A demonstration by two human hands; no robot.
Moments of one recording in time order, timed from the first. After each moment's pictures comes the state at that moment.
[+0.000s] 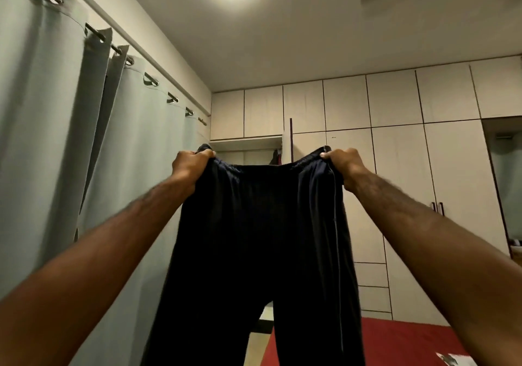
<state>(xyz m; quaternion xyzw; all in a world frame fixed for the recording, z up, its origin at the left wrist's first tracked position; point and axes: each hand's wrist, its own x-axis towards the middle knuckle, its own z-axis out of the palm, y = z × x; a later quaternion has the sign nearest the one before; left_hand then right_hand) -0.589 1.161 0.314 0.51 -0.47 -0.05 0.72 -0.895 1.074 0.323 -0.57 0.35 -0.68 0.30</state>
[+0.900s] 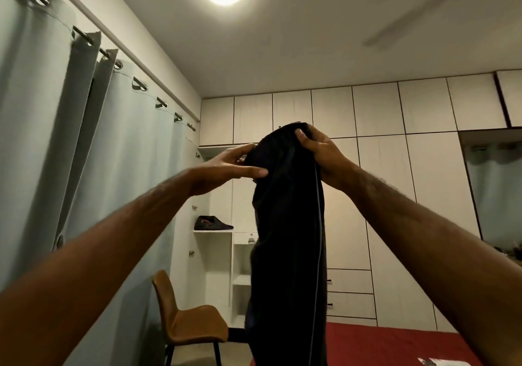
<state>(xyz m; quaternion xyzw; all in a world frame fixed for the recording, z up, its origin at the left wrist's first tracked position) -0.646 1.176 0.323 0.33 -0.85 -0.10 0.40 -0.891 1.120 0.336 -0.75 0.07 -0.58 0.32</state>
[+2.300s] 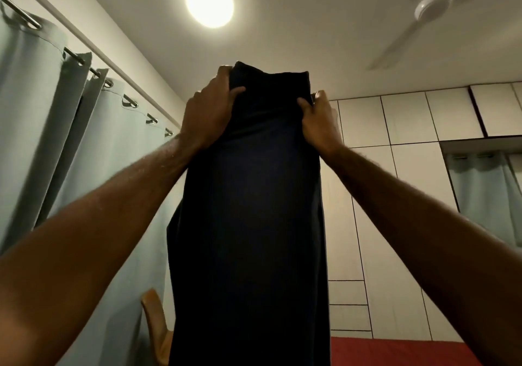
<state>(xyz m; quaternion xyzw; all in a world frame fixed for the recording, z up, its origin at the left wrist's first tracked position) -0.705 1.243 0.419 0.37 -0.58 0.45 0.56 -0.911 1.196 0.397 -0.64 0.22 -0.73 -0.01</state>
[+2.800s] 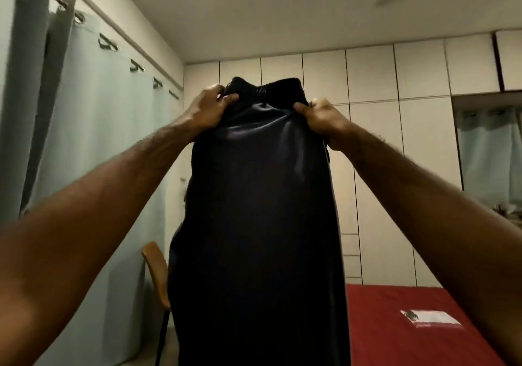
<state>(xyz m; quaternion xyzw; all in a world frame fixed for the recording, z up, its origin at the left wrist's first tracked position) -0.656 1.108 0.366 0.44 -0.70 0.11 0.56 -0.905 1.091 0.336 -0.73 0.34 -0.57 0.15</state>
